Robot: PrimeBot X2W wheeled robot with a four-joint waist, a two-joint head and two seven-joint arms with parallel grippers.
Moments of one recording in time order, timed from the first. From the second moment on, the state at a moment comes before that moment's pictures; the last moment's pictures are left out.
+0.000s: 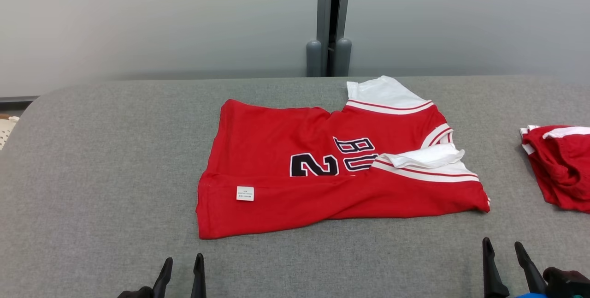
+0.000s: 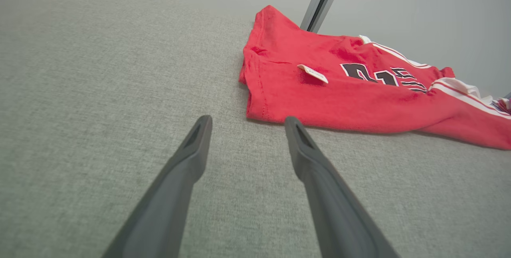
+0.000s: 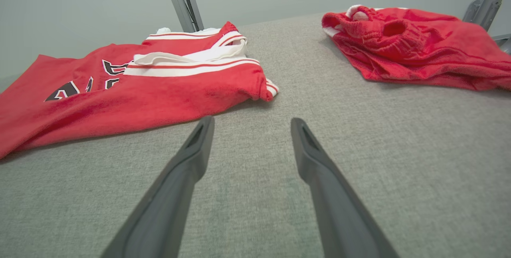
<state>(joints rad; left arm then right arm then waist) 0.08 0.05 -0.11 0.43 -0.32 -0.13 -0.26 0.03 -0.05 -0.17 0.42 0.18 0.13 -0.26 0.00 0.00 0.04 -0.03</state>
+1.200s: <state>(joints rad) -0.33 0.06 -0.24 0.73 -0.39 -0.13 -0.28 -0.37 -0.06 -0.29 0.74 0.06 0.13 -0.28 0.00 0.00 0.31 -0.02</state>
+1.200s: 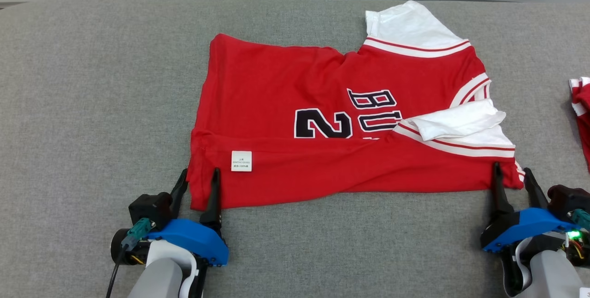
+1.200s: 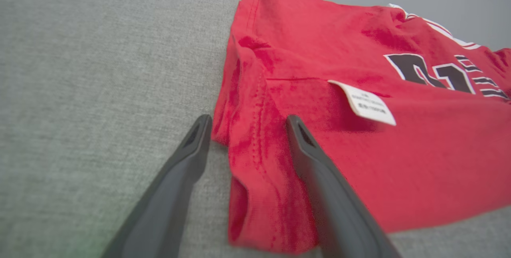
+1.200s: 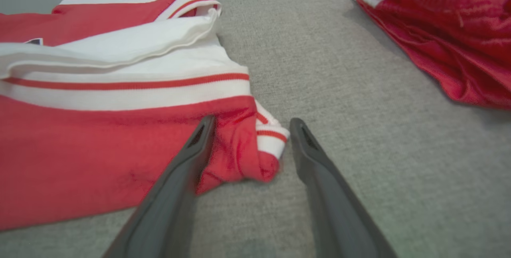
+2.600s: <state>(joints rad) -0.31 0.10 -0.16 0.56 -0.37 -0.13 -0.26 -0.23 -0.05 -0.20 0.44 0.17 0.13 -0.26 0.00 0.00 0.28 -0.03</state>
